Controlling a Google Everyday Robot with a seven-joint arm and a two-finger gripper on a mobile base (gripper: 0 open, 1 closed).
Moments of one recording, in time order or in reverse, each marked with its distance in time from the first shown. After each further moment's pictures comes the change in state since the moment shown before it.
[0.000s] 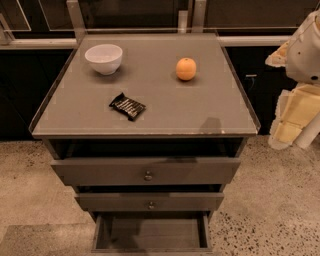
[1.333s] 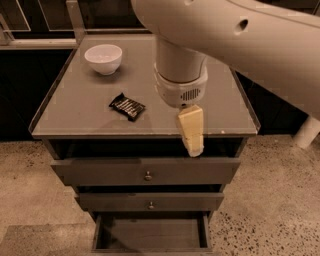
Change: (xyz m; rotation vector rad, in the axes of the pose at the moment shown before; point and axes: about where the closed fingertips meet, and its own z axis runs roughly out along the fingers) arm -0.152 0.027 0.113 -0.112 0.144 -0.596
